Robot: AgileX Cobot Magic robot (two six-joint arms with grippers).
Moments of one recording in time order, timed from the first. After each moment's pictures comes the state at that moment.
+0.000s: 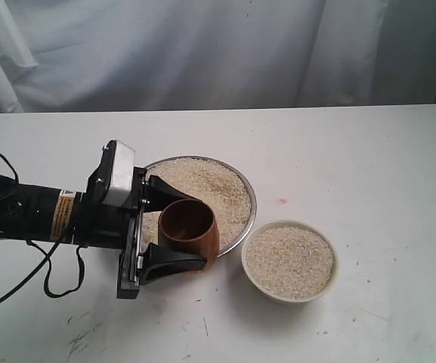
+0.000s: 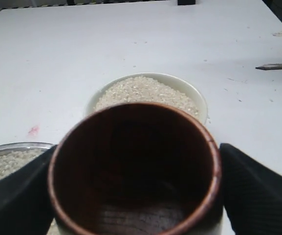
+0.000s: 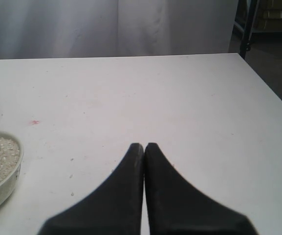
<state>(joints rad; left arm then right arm) -0.27 1.92 -0.80 1.46 -1.08 -0.54 0.11 0.00 0.00 -0.09 0.35 0.08</state>
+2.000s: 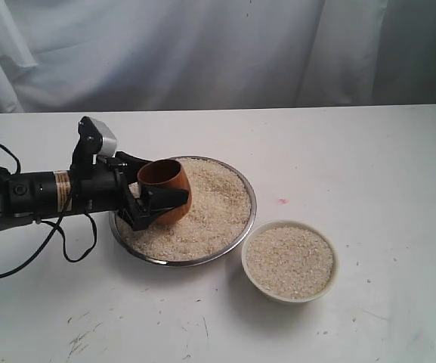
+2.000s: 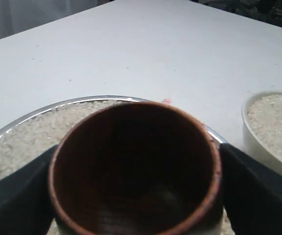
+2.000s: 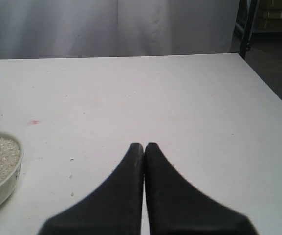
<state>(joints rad) -0.18 2.05 -0.90 1.16 -0.95 -0.66 0.11 0.00 0.00 -0.09 0.35 0.08</state>
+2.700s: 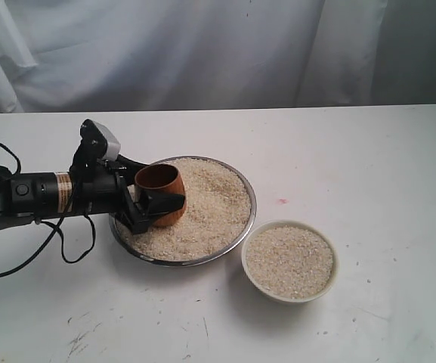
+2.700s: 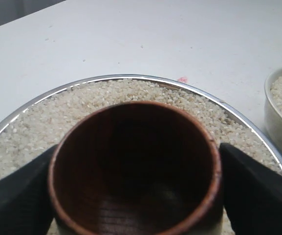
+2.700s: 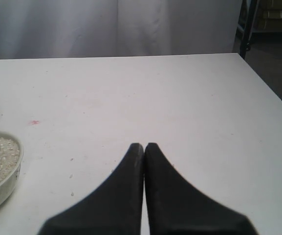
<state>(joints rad) -0.18 2.05 -0.90 1.17 -0.87 -0.65 0.11 0.00 0.00 -0.09 0.35 0.08</state>
